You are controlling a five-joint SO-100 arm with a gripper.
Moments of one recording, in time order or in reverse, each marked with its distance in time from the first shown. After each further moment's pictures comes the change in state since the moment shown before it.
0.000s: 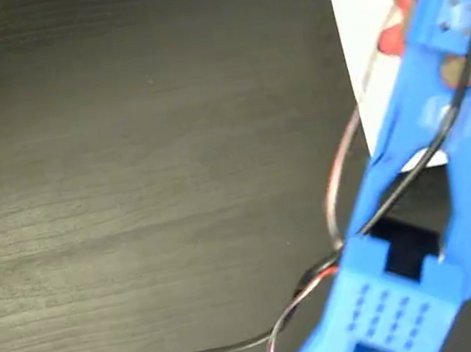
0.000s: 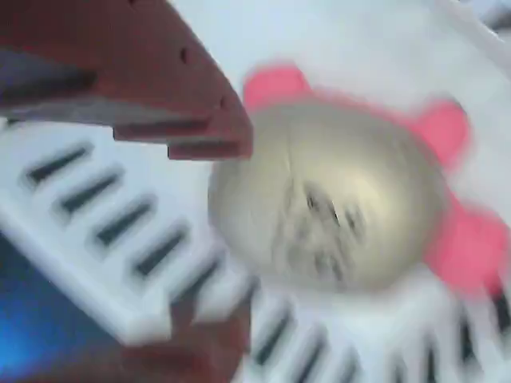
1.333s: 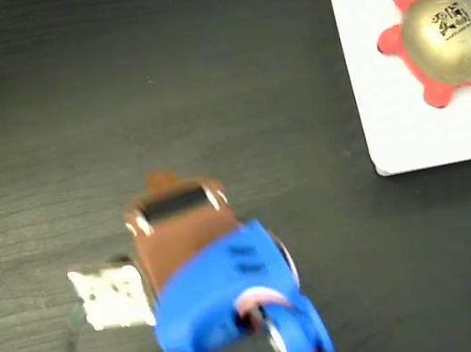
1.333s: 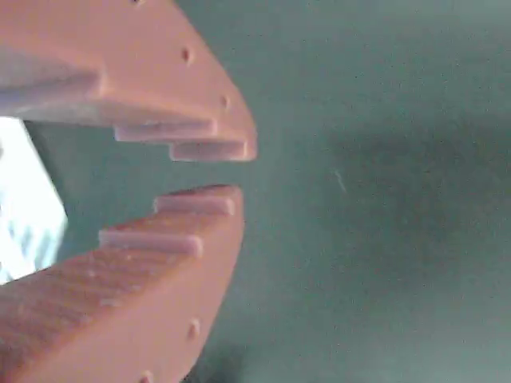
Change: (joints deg) arm -42.3 102.3 124.4 -46.1 -11.6
